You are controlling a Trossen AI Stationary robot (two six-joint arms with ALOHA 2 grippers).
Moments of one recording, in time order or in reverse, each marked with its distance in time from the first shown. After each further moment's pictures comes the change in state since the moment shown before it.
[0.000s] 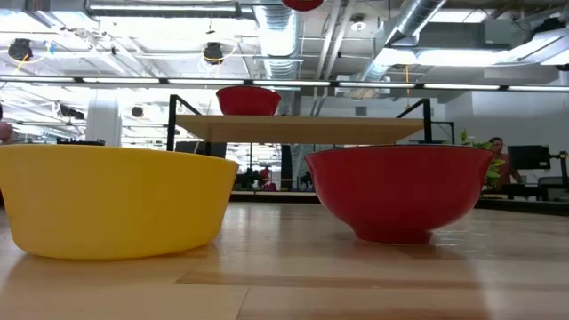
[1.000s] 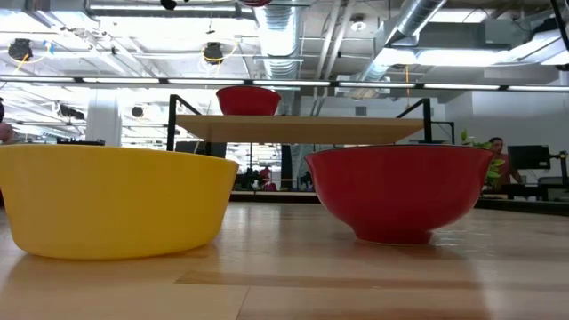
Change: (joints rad) left arm 0.135 0.027 0.000 0.033 -0.132 0.073; right arm 0.045 0.359 0.354 0.257 0.009 -0.671
